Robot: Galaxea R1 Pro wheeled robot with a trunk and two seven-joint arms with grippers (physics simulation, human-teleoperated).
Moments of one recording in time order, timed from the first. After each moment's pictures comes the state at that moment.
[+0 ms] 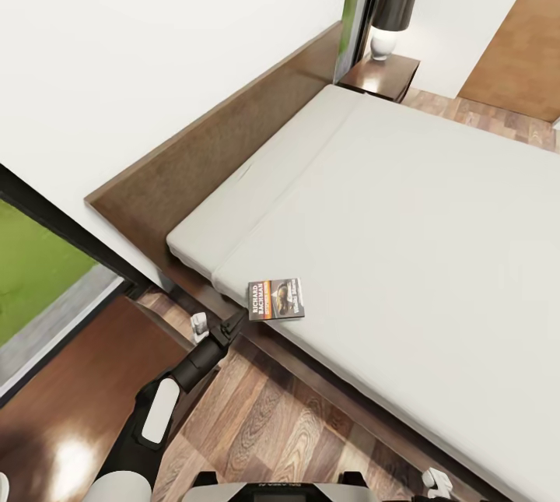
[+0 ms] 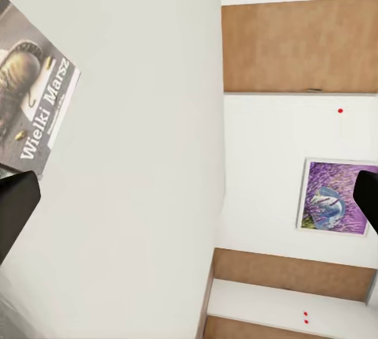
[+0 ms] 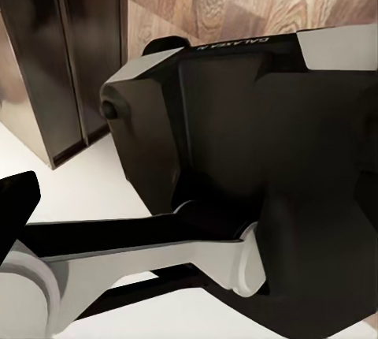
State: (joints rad) left arm -0.48 -0.16 0.31 -0.92 0.59 0.52 -0.85; right arm -0.52 -0.30 -0.30 0.01 0.17 0.18 1.02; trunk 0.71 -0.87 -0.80
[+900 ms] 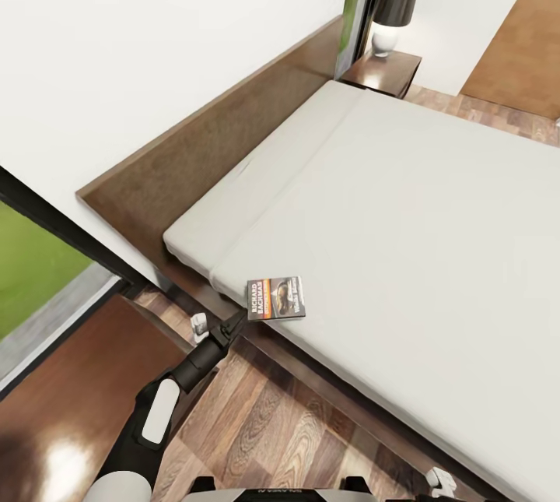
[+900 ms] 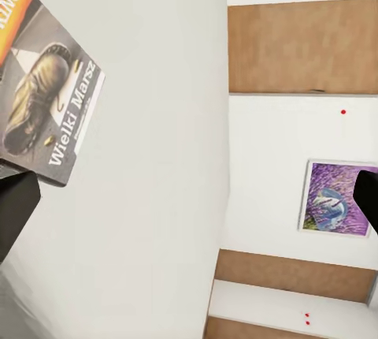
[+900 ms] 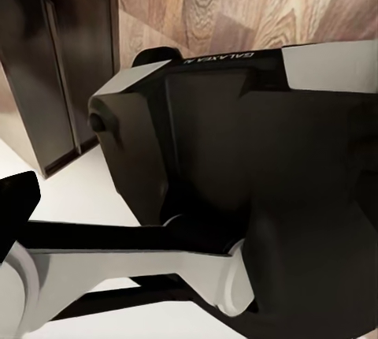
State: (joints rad) left arm -0.48 -0.16 0.31 -0.91 0.59 0.52 -0.85; right arm -0.52 -0.31 -0.30 0.01 0.17 0.18 1.03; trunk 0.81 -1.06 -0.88
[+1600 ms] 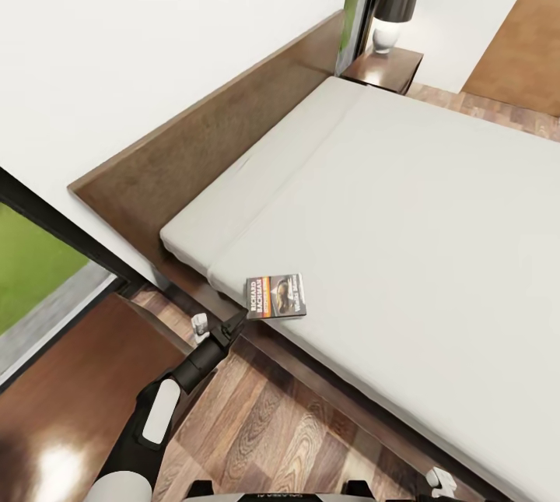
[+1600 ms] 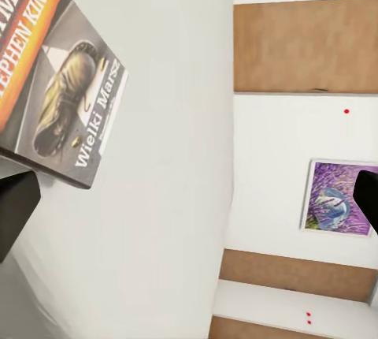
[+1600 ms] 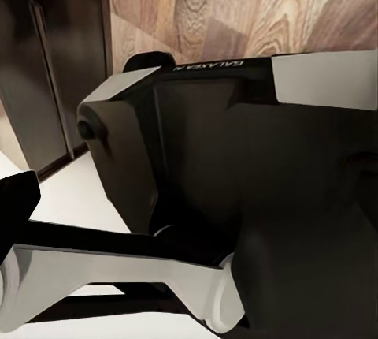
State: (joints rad) left arm -0.48 -0.16 0.31 -0.91 0.59 0.52 -0.85; right arm -0.52 -0.31 -0.30 0.01 0.17 0.18 1.03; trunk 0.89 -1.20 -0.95
